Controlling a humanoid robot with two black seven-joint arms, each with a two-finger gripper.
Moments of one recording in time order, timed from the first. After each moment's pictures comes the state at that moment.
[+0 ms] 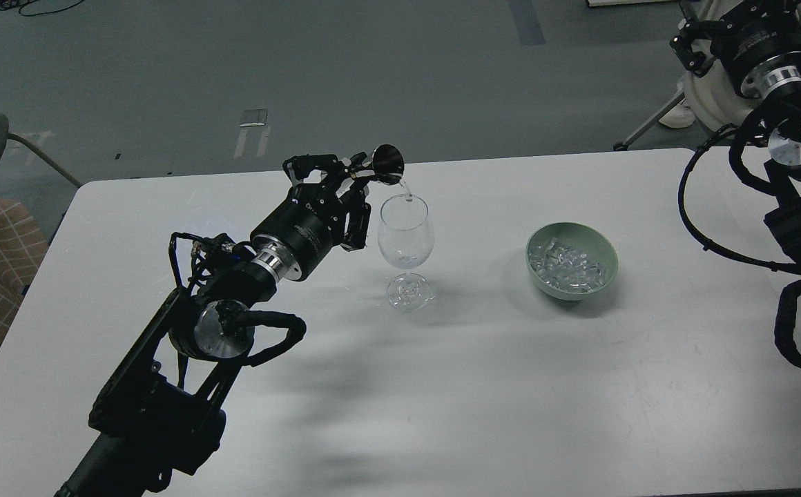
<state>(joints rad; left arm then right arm) -0.33 0.05 -1.17 -1.47 0.51 0.04 0.19 0.99 -0.24 1.37 0.38 -0.40 0.38 0.12</state>
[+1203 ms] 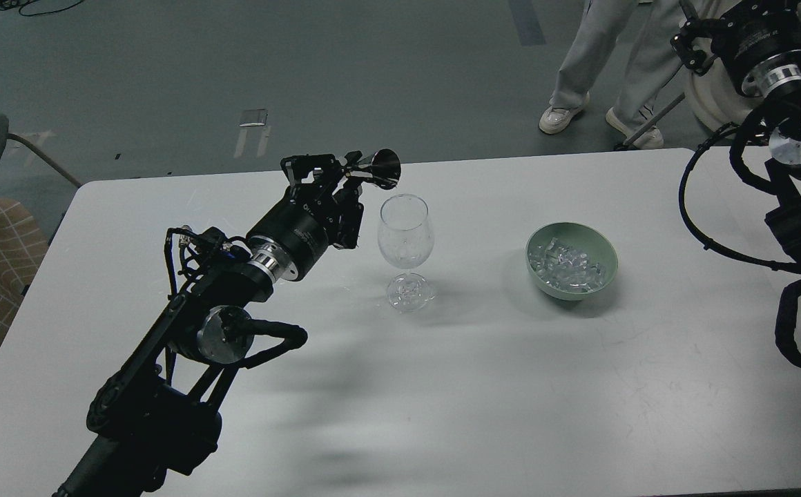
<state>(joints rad) -0.32 0.06 -1.17 -1.47 0.67 0.01 0.16 0.99 -0.24 1.37 0.38 -0.40 0.38 0.12</state>
